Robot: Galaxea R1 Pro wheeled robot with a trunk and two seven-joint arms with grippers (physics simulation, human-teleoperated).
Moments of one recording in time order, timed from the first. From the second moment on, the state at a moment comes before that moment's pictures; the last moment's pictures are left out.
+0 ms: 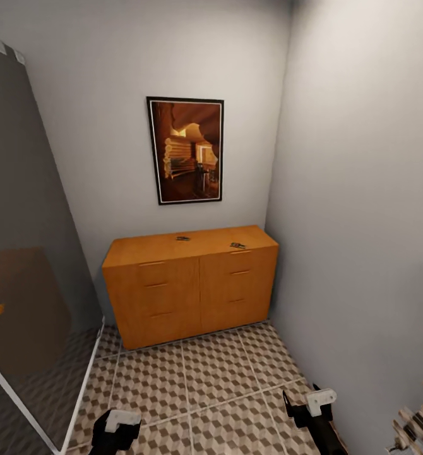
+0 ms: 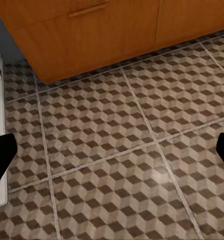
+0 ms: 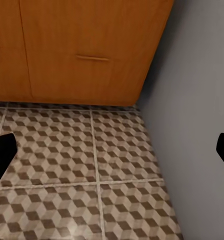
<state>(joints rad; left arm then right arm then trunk) -0.51 0.03 -0.57 0.08 0.47 -0.58 0.00 -0.50 -0.09 0.44 -0.02 -0.23 -0.77 -0.07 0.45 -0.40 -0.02</state>
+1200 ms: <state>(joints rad) -0.51 0.03 -0.57 0.08 0.47 -0.58 0.01 -0.50 -0.09 0.44 -0.02 -0.23 -0.77 -0.07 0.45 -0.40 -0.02</state>
